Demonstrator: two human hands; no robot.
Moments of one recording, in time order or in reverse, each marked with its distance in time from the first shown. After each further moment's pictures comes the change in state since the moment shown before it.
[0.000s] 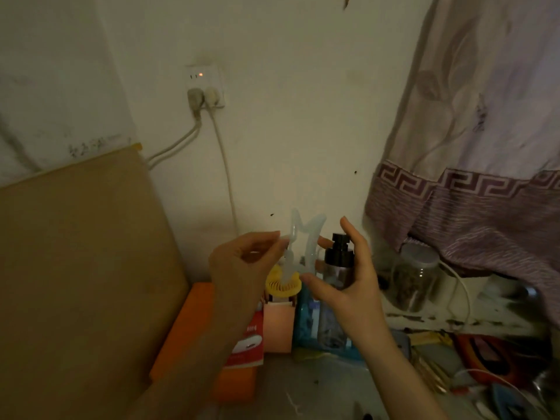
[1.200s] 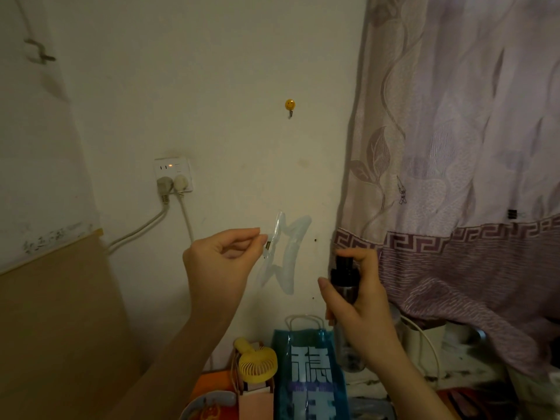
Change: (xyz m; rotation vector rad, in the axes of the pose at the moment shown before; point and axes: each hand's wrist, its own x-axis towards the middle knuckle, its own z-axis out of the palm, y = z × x) left_hand 0.073 0.079 0.007 -0.055 0.082 0.332; right_hand 0.040 -0.073 -0.032 -0.200 0.153 -0.297
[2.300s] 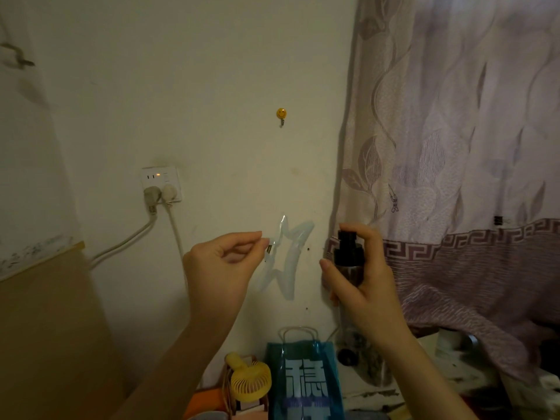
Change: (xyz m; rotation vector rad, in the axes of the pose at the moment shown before) left_hand 0.013 -0.005 0.010 -0.041 -0.035 0.020; right_hand 0.032 -0.019 -0.007 -0.061 0.020 -0.071
